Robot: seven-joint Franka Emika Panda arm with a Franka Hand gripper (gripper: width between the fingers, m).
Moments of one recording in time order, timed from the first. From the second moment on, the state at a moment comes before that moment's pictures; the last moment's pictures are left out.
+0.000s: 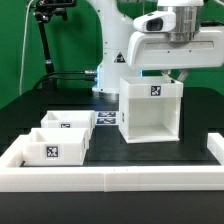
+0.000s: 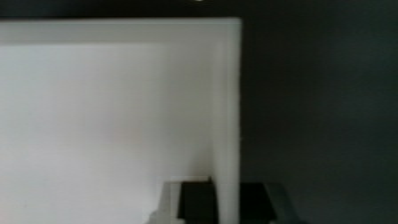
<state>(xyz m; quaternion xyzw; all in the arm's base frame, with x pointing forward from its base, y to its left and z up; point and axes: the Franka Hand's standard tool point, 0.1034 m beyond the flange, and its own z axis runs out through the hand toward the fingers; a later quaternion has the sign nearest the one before) 0.413 0.097 0.096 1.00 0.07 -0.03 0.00</state>
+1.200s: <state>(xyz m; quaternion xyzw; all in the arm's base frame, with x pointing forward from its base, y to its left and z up) 0.496 0.093 0.098 0.99 0.12 0.00 -0.01</state>
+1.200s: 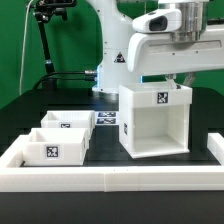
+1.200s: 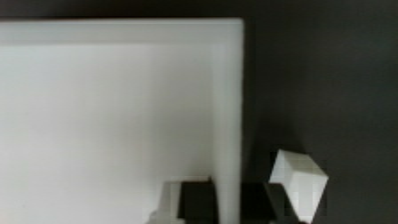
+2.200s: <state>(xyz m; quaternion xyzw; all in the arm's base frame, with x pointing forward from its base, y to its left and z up) 0.538 0.089 0.098 1.00 0.08 0.01 -0.02</state>
